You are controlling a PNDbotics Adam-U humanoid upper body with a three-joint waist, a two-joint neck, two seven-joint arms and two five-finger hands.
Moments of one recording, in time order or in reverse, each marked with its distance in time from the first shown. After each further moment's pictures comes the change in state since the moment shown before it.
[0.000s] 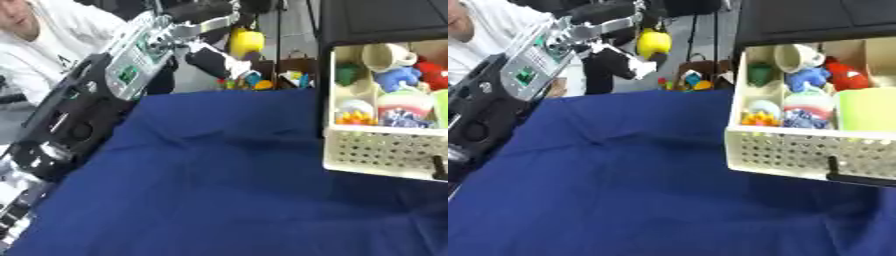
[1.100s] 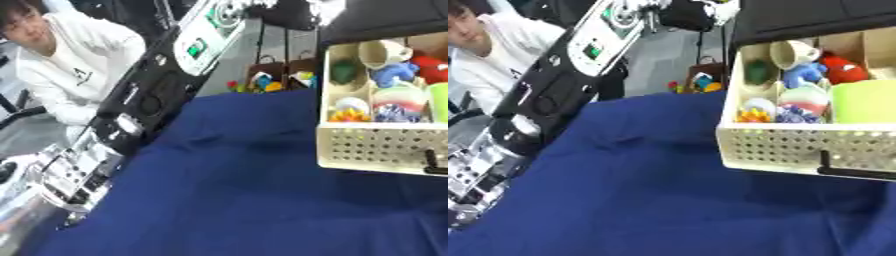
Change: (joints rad) left arm -0.101 -0.109 0.004 0.037 0.137 0.060 0.241; right arm -0.069 0.001 0.023 0.000 -0.032 0.017 -0.017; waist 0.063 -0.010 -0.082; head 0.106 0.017
